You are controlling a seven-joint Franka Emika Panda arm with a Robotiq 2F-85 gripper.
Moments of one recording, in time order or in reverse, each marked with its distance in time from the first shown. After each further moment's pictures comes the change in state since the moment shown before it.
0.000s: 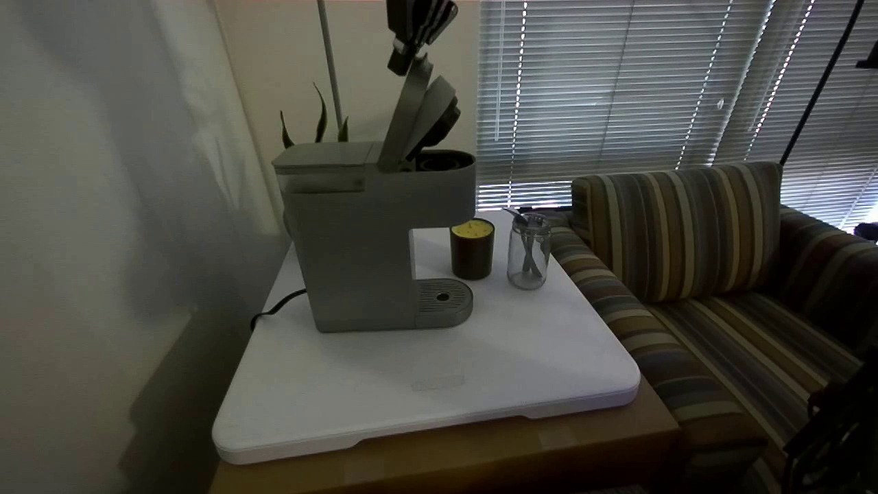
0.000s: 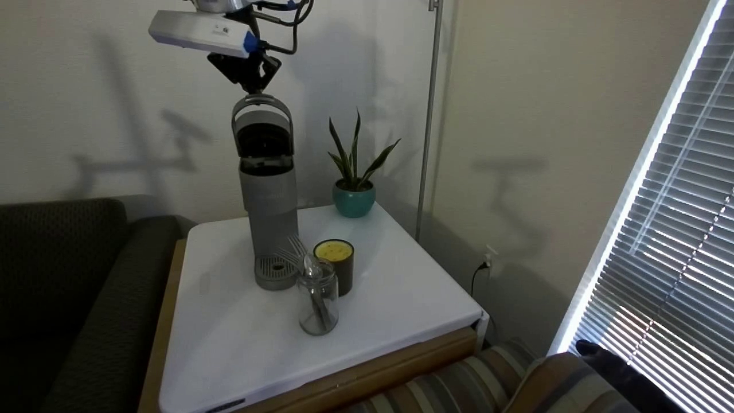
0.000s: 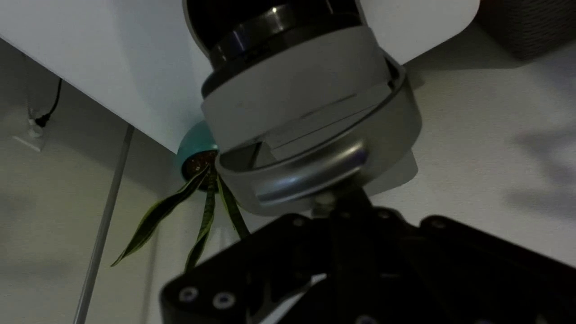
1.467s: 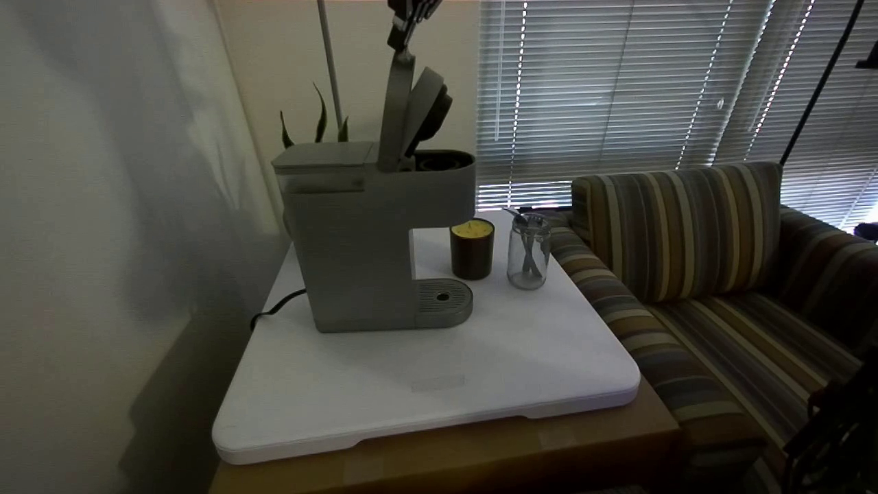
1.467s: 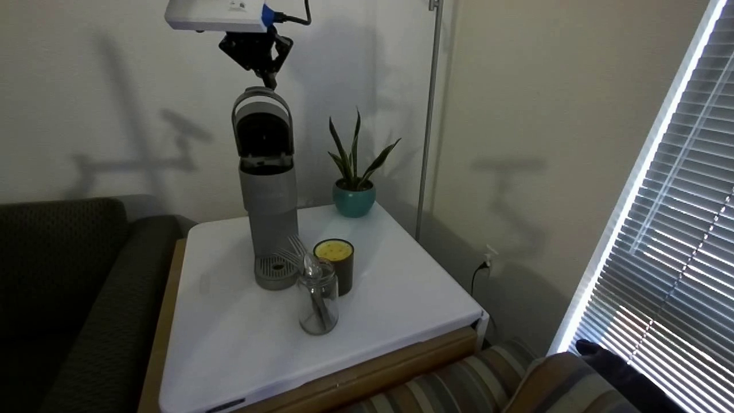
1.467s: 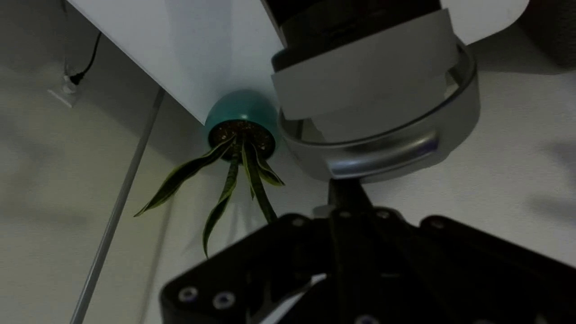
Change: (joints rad) arm 0.062 0.014 -0.083 0.074 -0.086 -0.016 -0.030
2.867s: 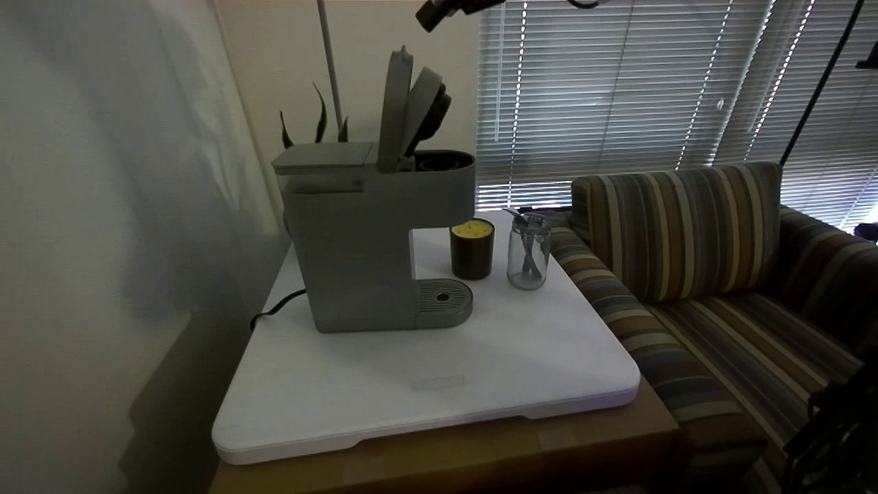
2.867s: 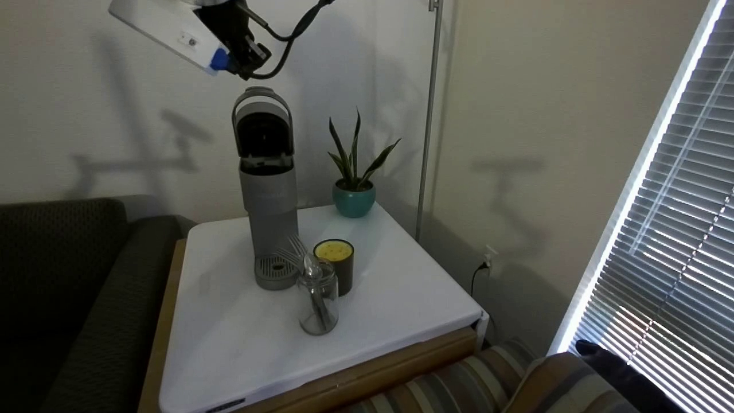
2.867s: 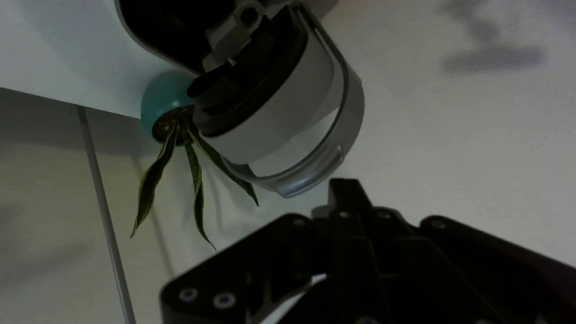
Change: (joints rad) arm 0.100 -0.218 -0.125 -0.308 0.881 0.126 -0.423
